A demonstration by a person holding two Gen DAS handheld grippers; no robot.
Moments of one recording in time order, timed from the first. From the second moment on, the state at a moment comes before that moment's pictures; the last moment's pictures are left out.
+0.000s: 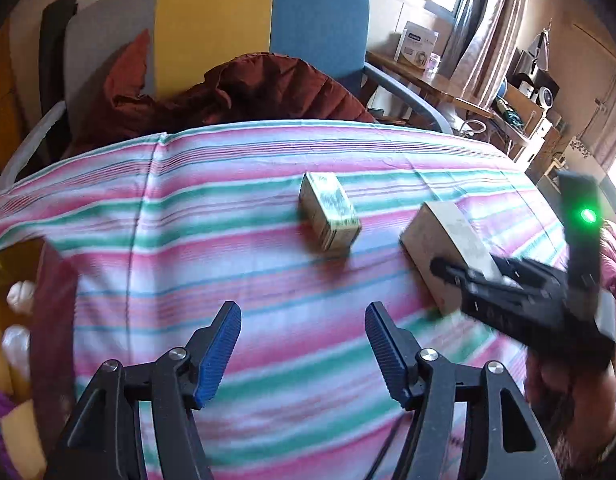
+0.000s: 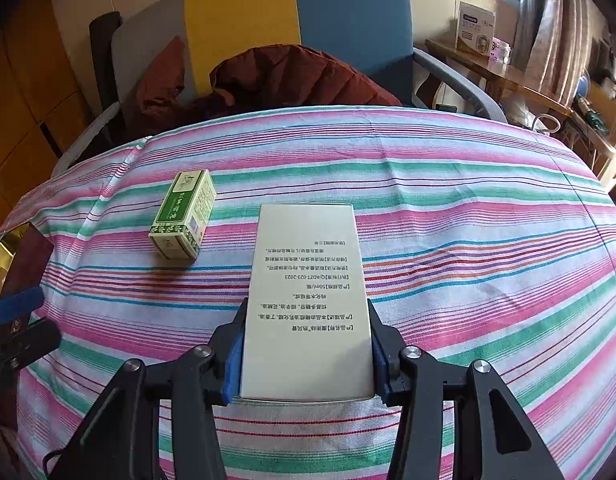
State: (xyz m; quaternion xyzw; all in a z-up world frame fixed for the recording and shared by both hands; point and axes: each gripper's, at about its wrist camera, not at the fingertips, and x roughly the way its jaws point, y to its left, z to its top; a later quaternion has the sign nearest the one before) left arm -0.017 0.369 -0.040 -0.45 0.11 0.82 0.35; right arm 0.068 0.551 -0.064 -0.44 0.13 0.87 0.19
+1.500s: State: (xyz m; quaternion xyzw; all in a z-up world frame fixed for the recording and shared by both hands) left arm -0.032 0.401 -0.081 -0.40 0.12 0.85 0.32; right arm 0.070 0.558 -0.072 -0.46 0.17 0.85 0.19
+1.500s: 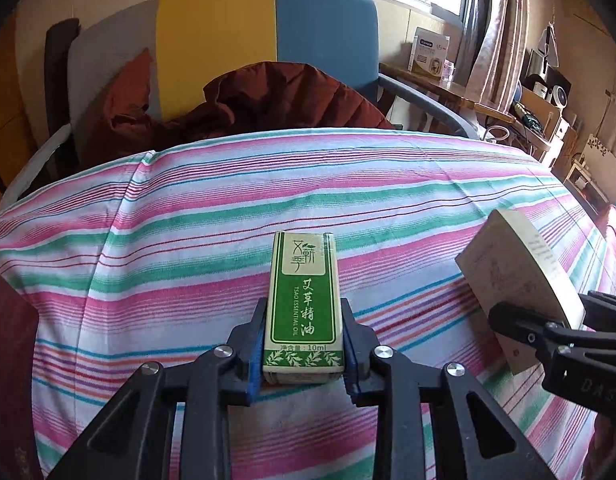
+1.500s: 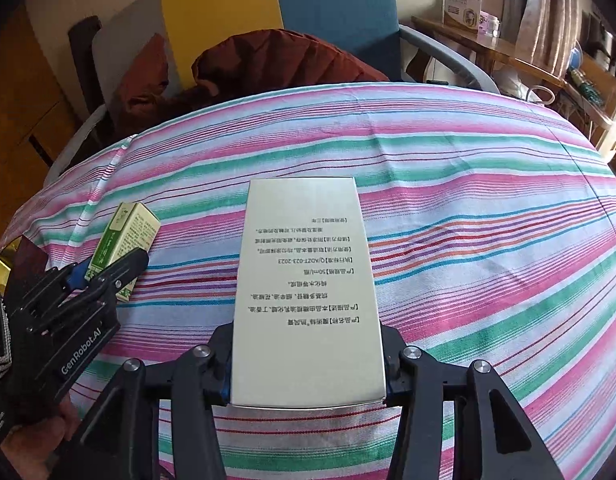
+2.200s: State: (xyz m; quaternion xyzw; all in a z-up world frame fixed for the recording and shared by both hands) left arm 0.027 0.301 -0.059 -0.39 0.08 0.86 0.33; right arm 0.060 0.489 -0.073 -0.44 0.09 0.89 0.11
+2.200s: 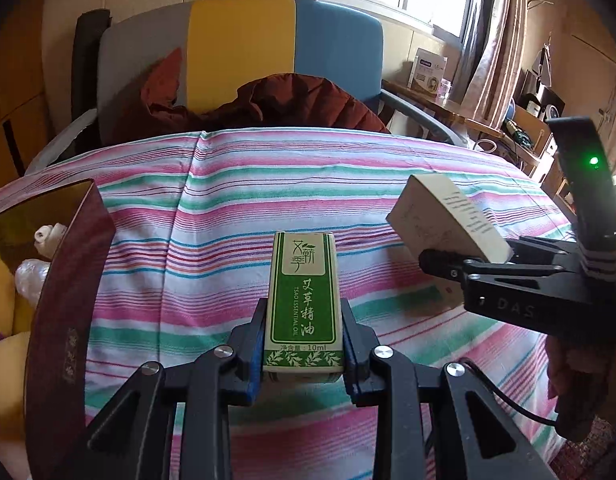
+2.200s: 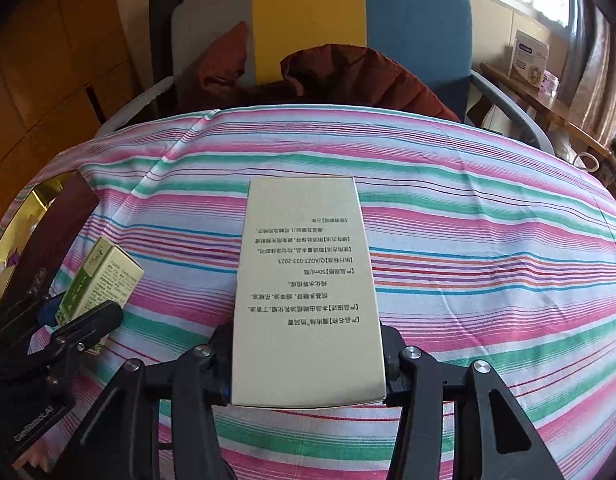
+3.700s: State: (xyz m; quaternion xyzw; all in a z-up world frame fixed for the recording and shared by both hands) left arm -0.095 -0.015 -0.050 -0.44 -0.04 0.89 0.07; right arm 0.047 0.367 -0.016 -0.39 0.06 0.92 0.02
